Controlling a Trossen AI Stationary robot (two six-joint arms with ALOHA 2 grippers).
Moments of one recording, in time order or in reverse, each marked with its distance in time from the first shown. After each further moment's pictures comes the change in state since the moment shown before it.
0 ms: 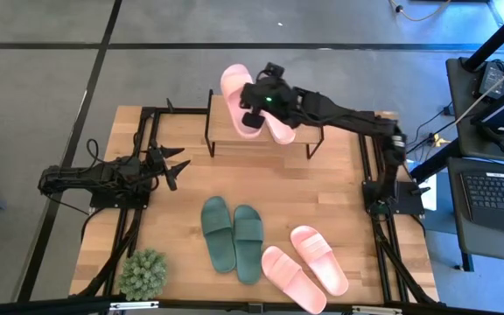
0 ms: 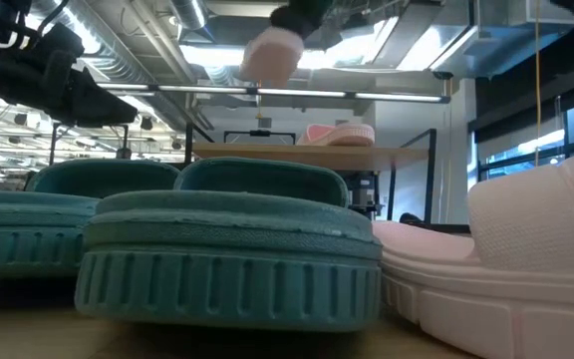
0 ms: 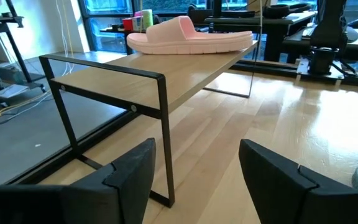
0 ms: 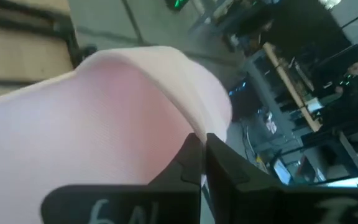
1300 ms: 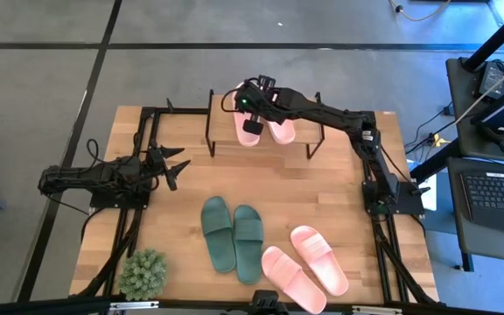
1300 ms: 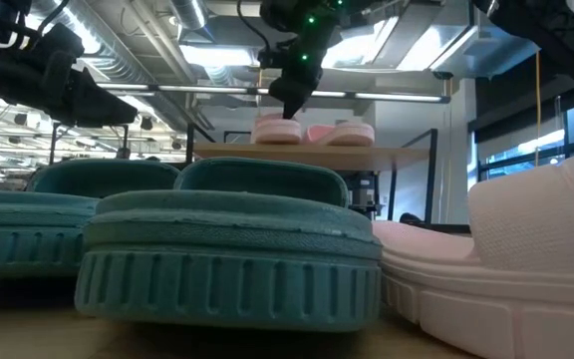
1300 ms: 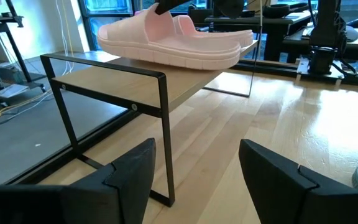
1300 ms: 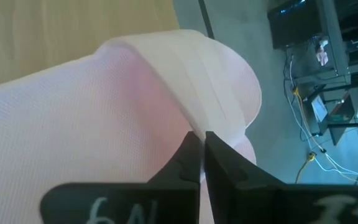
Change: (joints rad) left arm 0.000 0.000 0.000 -0.002 0.000 0.000; right arm -0.100 0.241 0.143 -0.336 -0.072 0.162
